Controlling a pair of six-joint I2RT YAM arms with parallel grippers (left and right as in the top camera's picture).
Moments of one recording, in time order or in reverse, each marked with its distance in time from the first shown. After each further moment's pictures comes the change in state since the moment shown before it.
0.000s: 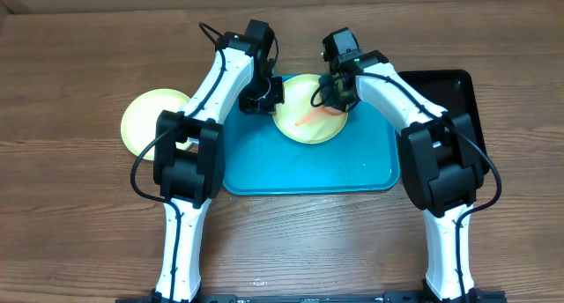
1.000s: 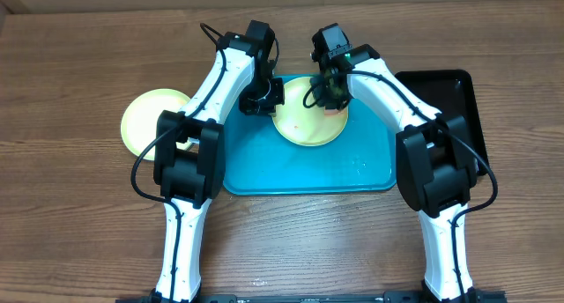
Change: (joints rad) left arm -0.006 0.000 0.000 -0.015 -0.003 0.000; right arm 0.040 0.014 0.095 -0.097 -0.021 -0.083
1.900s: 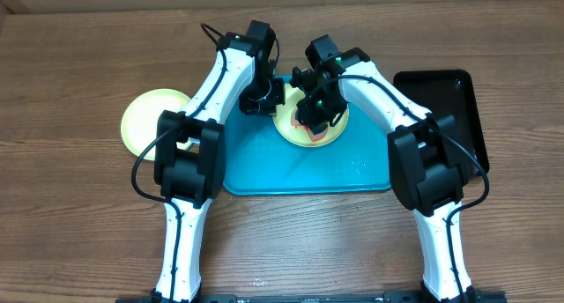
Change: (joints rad) left arm 0.000 0.000 0.000 0.004 0.001 0.003; right arm 0.029 0.034 0.016 -0.187 -0.290 -0.296
